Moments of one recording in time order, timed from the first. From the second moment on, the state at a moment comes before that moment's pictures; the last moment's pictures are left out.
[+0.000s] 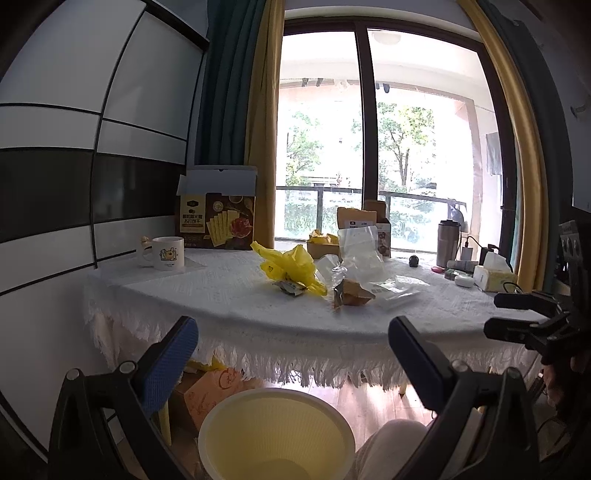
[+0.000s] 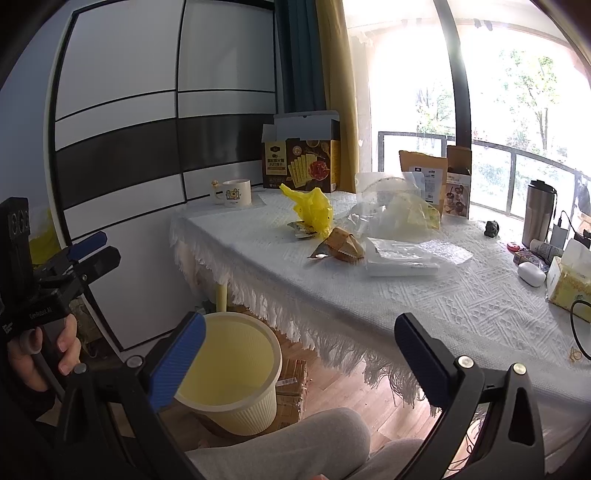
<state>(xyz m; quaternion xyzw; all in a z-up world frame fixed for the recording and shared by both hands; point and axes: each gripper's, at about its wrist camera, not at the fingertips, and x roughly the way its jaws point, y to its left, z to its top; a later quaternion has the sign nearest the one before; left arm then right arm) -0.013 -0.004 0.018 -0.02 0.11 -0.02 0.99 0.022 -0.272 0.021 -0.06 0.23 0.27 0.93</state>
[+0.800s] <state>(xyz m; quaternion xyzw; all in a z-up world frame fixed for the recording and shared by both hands) -0.012 -0.014 0.015 -0.02 0.11 -0.04 0.99 0.021 -0.272 0.019 -0.06 0.23 0.27 0.93</state>
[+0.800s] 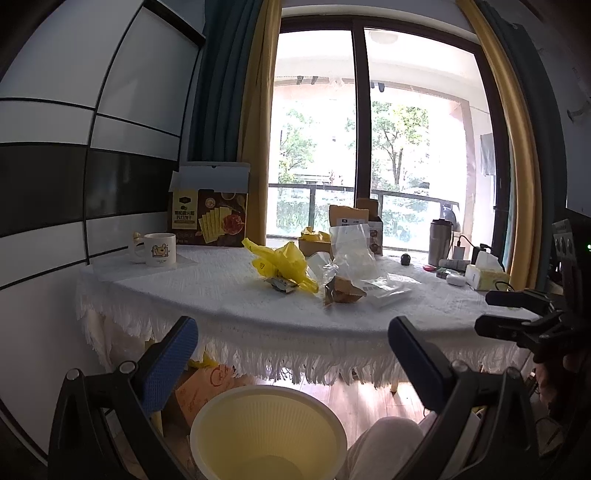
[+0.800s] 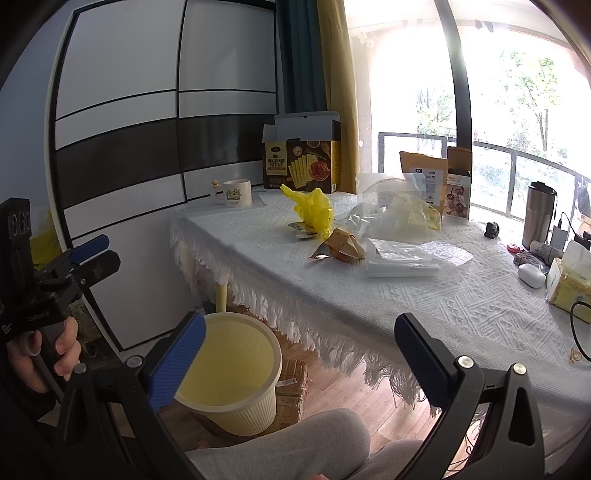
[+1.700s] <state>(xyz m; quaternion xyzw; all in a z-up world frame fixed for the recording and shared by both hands) -0.013 -0.013 0.013 -0.03 0.11 -0.04 0.99 0.024 -0.270 0.020 -0.06 0.22 0.27 0.93</state>
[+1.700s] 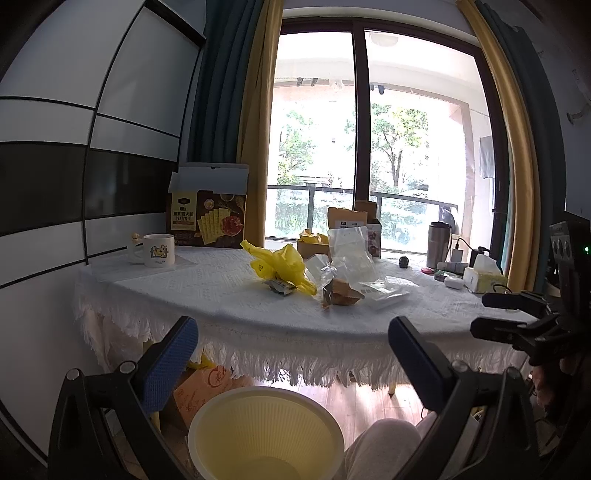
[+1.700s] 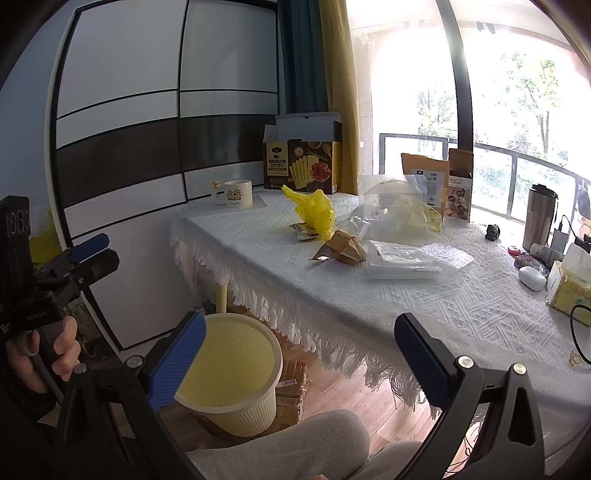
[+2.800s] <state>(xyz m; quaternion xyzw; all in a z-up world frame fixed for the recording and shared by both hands) 0.195 -0.047 -0.009 -0.05 0.25 -0.09 0.96 0.150 -0.327 0.018 -0.06 0.28 0.21 0.94</state>
